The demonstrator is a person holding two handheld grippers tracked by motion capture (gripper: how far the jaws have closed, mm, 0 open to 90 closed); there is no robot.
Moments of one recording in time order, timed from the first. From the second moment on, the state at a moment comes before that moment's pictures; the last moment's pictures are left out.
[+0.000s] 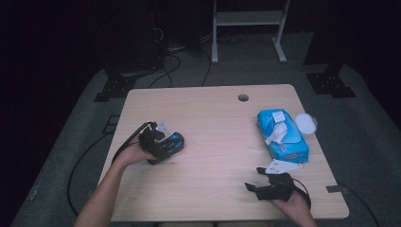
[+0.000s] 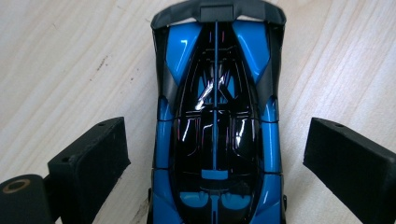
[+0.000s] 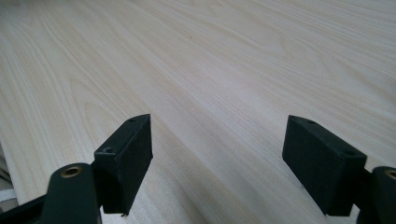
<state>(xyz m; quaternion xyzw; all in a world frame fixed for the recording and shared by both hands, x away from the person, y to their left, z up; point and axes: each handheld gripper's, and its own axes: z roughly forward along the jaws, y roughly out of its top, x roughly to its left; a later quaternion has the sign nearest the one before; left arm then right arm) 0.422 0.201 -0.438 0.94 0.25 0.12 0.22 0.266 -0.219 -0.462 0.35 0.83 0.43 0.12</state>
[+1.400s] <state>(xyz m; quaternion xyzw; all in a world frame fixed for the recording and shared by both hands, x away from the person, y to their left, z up) 0.436 0.192 -0.445 0.95 0.26 0.07 0.14 0.265 -0.222 -0.459 0.34 0.82 0.44 0.12</state>
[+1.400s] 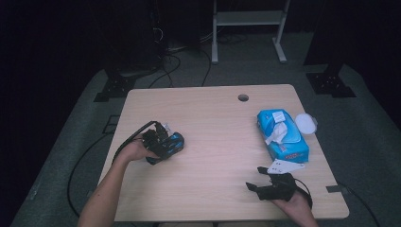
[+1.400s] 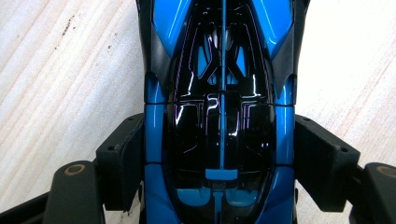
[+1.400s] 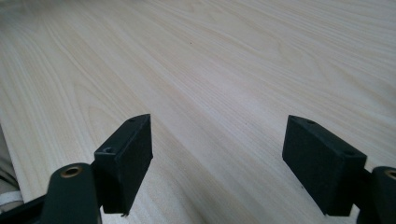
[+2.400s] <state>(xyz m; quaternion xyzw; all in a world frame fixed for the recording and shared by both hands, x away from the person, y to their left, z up) 0.432 0.192 -0.432 0.96 0.24 0.07 0.12 0.265 -0.220 -0.460 0.35 0.82 0.43 0.12</state>
